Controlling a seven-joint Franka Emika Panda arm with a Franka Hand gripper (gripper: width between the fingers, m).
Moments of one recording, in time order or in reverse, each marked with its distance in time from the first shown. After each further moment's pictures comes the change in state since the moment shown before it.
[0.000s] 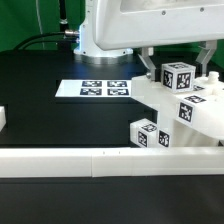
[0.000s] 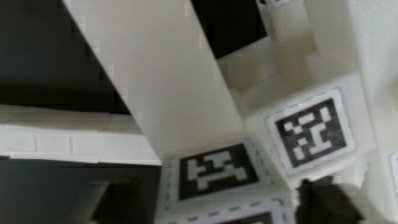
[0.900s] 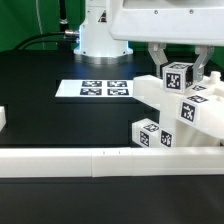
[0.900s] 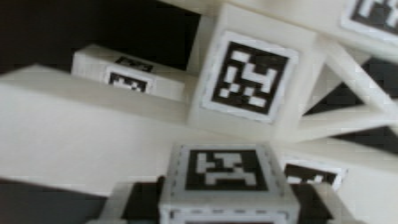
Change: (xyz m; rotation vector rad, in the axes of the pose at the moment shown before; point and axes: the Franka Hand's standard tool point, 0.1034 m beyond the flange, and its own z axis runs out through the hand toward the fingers) arm 0.000 -0.005 0.001 0.003 0.000 0.938
